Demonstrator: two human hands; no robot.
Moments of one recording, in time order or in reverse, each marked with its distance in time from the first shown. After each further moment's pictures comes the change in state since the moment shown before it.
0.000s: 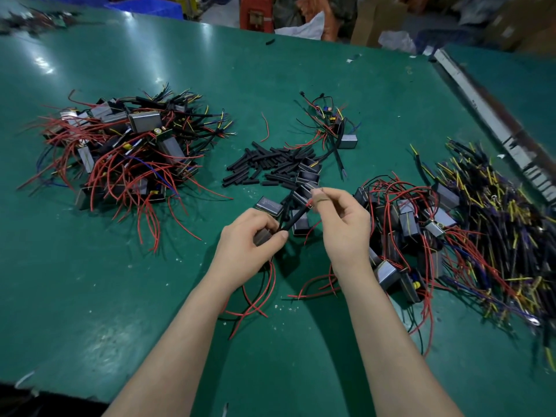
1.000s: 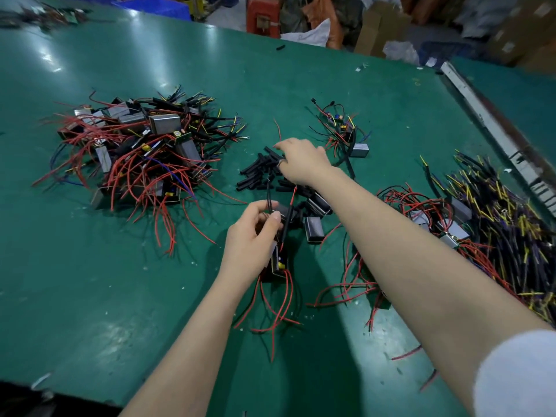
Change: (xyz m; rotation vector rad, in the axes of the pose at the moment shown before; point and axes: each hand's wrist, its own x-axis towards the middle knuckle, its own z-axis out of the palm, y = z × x) left_hand 0.012 -0.012 0.000 -0.339 0.183 -0.179; right_hand 0.133 -0.007 0.094 -1.334 -0.659 -0.244
